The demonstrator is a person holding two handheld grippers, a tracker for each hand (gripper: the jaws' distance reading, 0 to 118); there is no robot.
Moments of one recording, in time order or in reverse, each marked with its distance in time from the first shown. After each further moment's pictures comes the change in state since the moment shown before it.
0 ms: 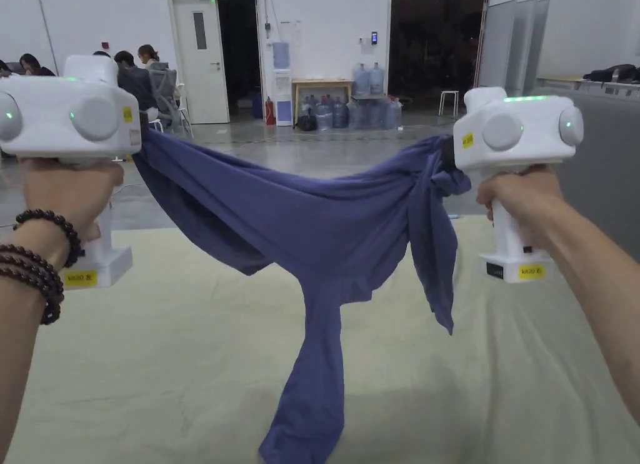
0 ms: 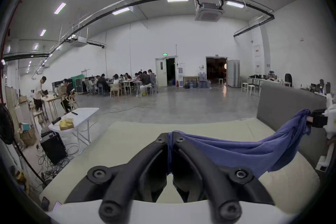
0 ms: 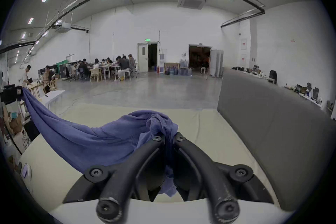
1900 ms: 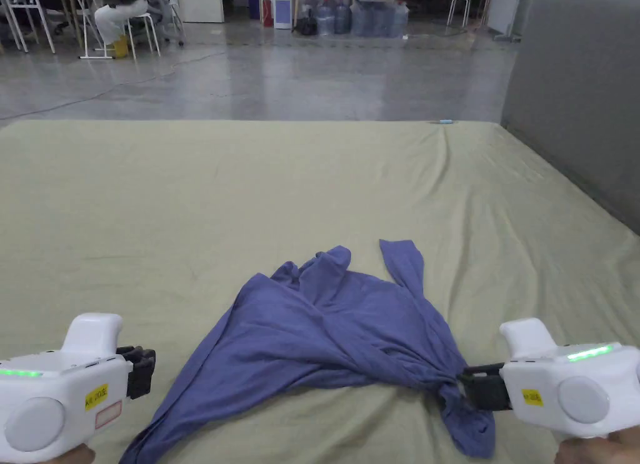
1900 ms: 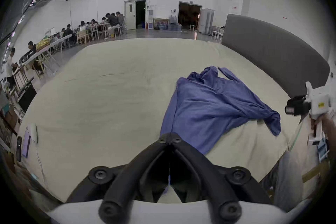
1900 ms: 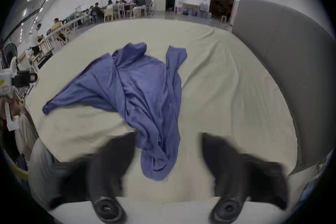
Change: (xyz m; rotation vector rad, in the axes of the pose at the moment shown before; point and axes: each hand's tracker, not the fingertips) left arm -0.050 -0.366 0.205 -0.499 -0.311 0.022; right arm 0.027 -0.388 0.185 -0.559 0.115 0.155
